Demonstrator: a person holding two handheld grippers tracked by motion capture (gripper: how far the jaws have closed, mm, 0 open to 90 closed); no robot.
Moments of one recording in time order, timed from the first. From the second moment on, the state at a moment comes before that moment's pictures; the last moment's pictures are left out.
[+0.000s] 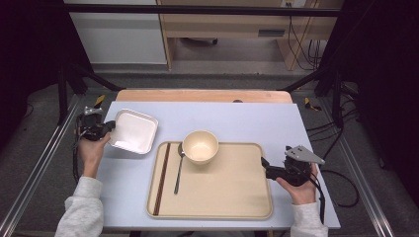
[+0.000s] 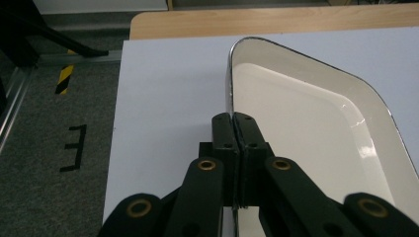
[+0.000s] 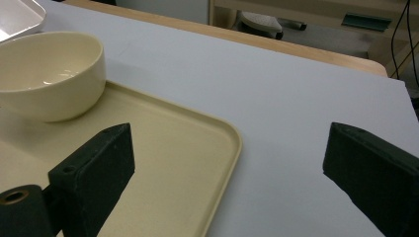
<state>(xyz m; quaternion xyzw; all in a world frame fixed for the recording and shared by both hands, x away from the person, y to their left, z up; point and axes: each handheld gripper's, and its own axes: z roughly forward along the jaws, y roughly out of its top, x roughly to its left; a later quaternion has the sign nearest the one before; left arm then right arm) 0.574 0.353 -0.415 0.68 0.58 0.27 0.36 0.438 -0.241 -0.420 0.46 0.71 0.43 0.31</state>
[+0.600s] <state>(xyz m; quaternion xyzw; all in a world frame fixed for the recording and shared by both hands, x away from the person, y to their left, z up) 0.517 0.350 -0.365 0.64 0.53 0.35 0.43 0.437 -0.241 -0.419 0.46 0.71 0.43 0.31</state>
